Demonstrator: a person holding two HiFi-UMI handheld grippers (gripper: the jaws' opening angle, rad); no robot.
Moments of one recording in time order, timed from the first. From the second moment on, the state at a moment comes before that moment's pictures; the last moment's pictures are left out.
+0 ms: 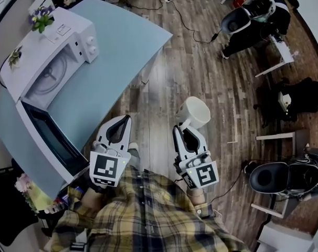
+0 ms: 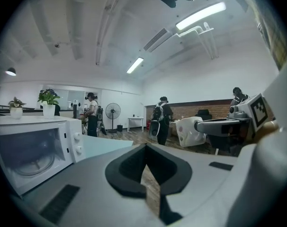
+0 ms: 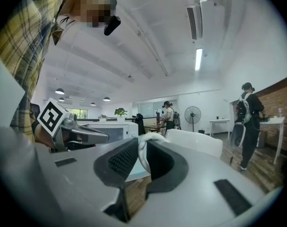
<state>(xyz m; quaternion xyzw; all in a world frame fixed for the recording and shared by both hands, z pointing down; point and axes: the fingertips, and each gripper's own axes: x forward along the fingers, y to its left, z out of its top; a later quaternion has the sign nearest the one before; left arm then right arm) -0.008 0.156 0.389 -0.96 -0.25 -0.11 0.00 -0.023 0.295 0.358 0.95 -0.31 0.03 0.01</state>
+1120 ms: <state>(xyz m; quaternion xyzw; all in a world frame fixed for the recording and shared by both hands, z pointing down) 0.026 -0.010 0.399 -0.99 0.08 -0.10 -0.05 0.115 0.089 0.375 0.79 -0.61 0.05 0.03</state>
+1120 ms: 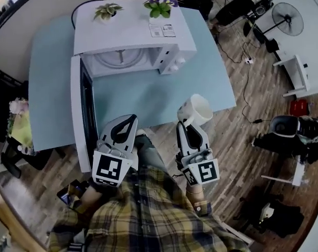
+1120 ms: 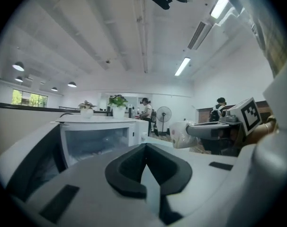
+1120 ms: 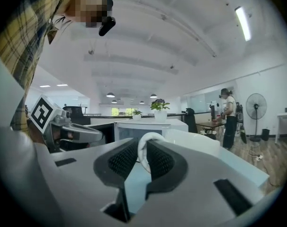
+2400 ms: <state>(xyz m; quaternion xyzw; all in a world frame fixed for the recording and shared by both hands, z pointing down) 0.008 -0.064 0.374 -0.89 0.45 -0.09 -0.05 0.123 -0.031 0.371 0.47 -0.88 0.04 0.01</state>
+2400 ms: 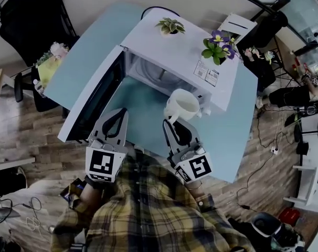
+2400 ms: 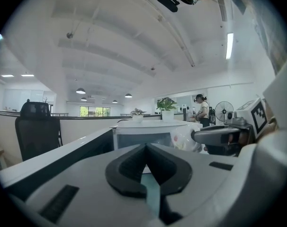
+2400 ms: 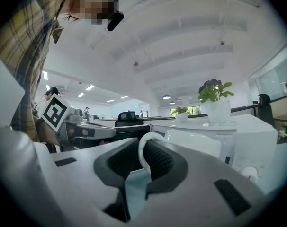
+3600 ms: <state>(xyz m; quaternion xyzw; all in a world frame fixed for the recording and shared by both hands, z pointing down) 0.013 -0.109 0.421 -0.89 0.42 -0.13 -0.10 0.108 -0.118 0.427 0.44 -0.89 0.08 0.06</state>
